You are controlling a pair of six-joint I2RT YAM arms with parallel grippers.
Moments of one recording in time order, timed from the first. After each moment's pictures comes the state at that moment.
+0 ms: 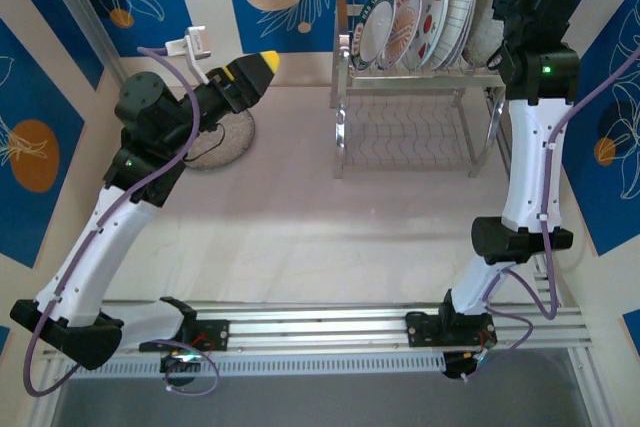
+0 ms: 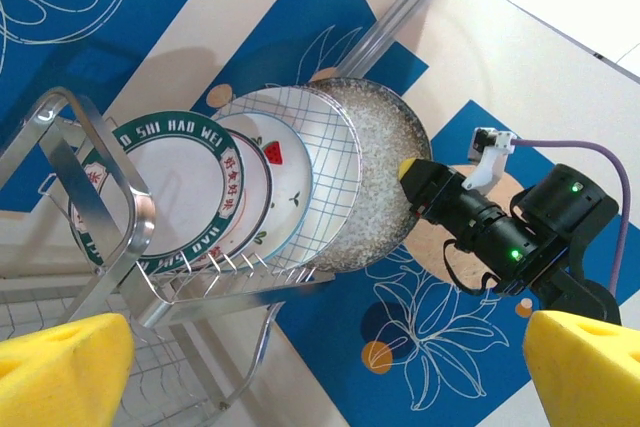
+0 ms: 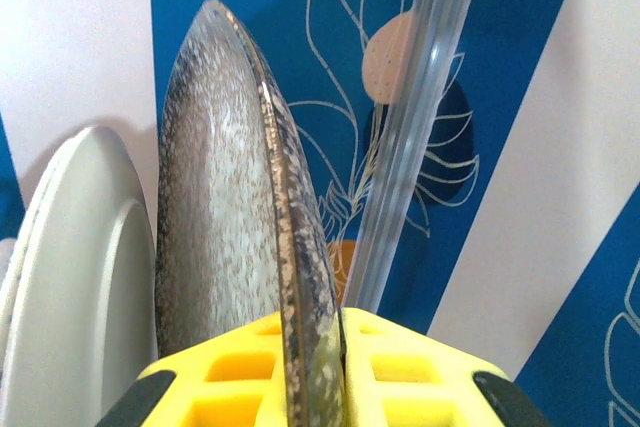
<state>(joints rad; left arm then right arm) -0.49 1.20 1.51 -0.10 0.37 -0.81 0.01 1.75 2.50 -0.75 0.39 -0.15</state>
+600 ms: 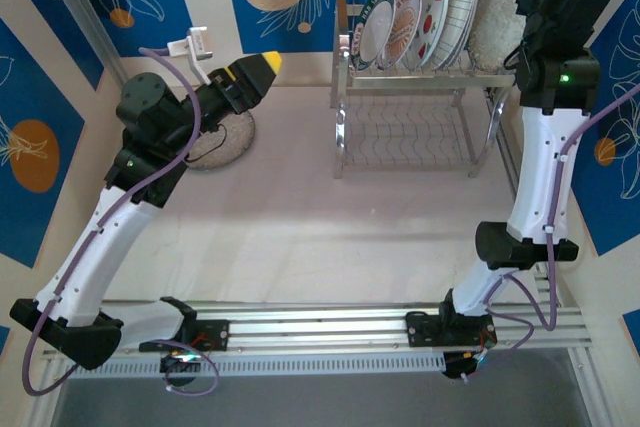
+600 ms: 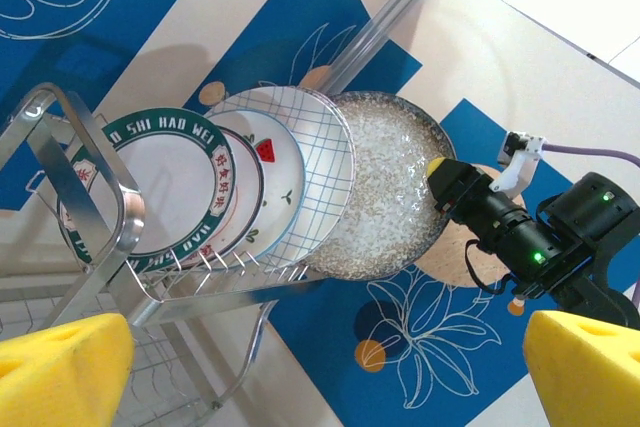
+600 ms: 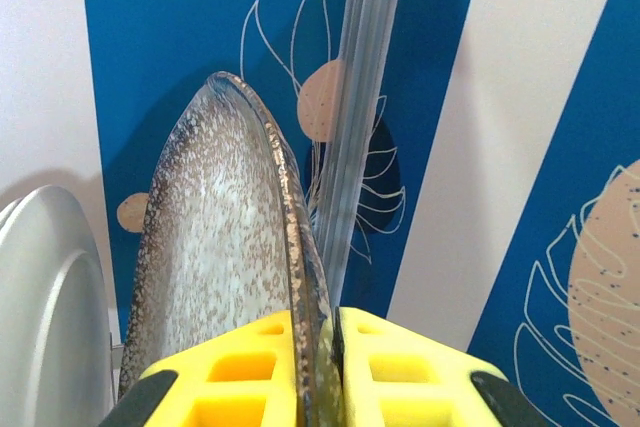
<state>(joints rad) -0.50 1.20 1.51 -0.09 0.36 -0.82 -0.05 1.71 2.52 -0.73 0.41 -0.16</state>
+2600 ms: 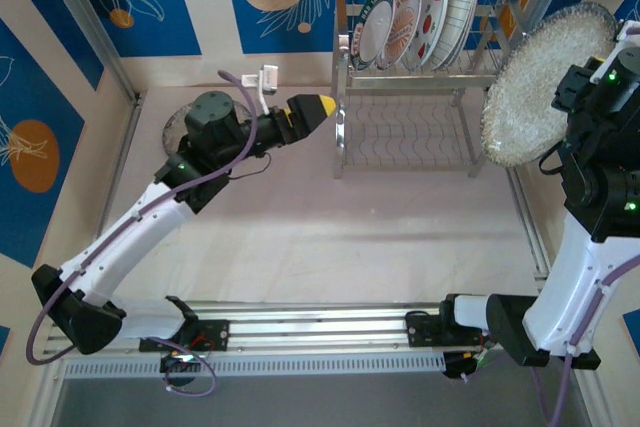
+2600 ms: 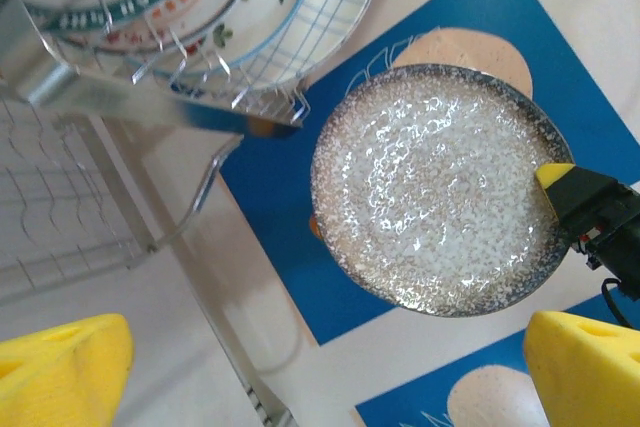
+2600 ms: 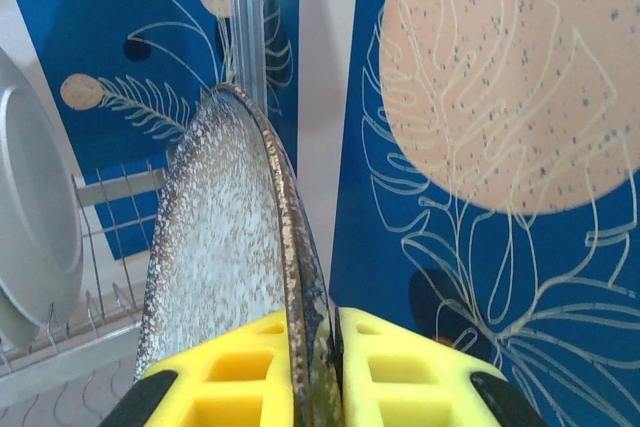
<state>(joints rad) -0.70 1.29 1.35 -0.05 0.42 -0.96 -0.08 1.27 2.35 -1.24 0.48 0.05</state>
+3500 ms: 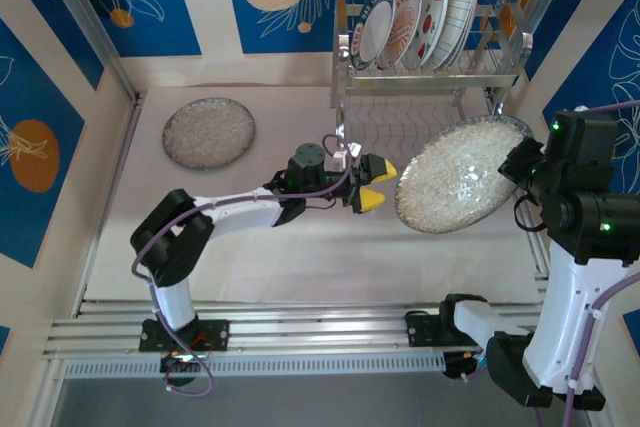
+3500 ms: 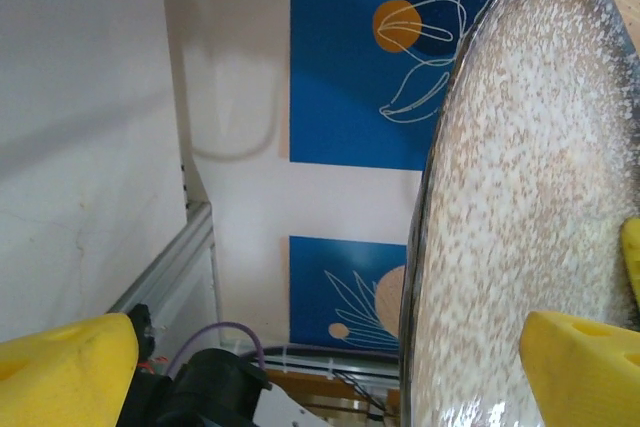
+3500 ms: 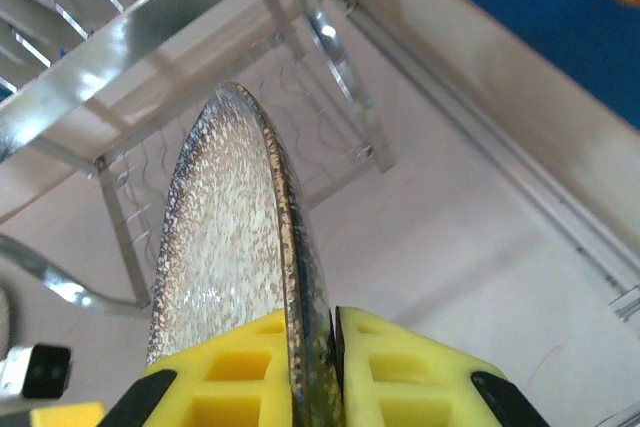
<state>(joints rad) -0.85 1.81 1.12 0.62 0.70 -1.54 -0.08 1.05 1.90 -1.52 0.16 0.53</state>
